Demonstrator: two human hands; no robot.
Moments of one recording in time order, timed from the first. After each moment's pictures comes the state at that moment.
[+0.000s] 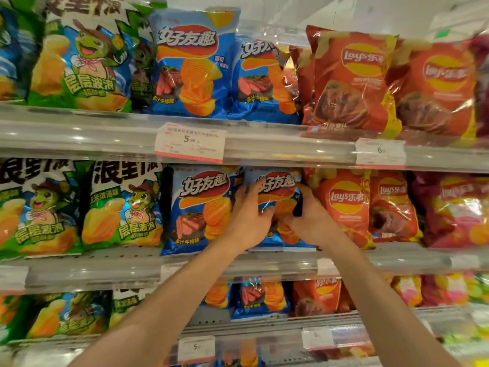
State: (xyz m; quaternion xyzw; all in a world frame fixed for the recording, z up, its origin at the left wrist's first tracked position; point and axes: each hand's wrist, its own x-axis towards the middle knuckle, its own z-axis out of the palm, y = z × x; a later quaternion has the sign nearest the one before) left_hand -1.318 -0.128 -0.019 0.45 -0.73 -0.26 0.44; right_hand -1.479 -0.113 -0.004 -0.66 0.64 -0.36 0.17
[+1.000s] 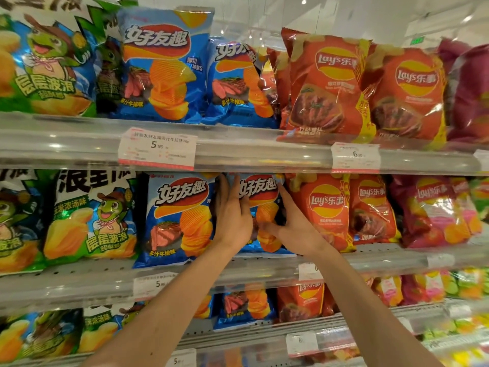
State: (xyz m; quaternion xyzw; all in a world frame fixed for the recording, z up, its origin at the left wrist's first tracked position) left_hand -1.345 -0.159 -0.034 0.48 -0.68 -0.20 0.52; right_hand -1.496 -0.123 -0.021 -0.68 0.49 -0.44 0.32
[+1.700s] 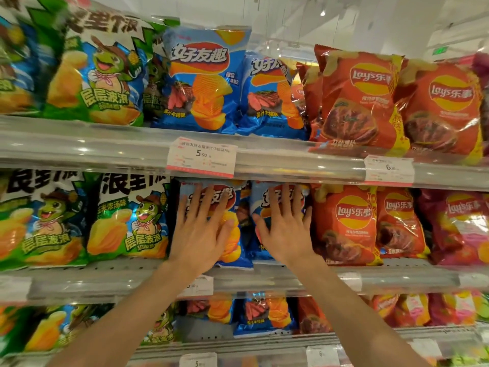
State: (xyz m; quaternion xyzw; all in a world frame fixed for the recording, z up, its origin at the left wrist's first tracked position) left_hand -1.219 -0.141 -0.054 0.56 -0.76 0.19 0.28; right_hand -1.425 -0.137 -0.032 -0.71 0.65 -0.24 -0.13
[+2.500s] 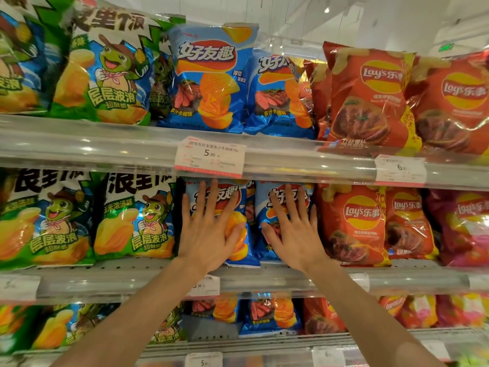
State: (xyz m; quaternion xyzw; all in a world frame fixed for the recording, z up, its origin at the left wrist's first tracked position) left_hand -1.222 -0.147 -0.055 0.57 -0.75 0.20 0.26; right_hand -1.446 -0.148 -0.049 -0.75 0.60 -0.22 -0.15
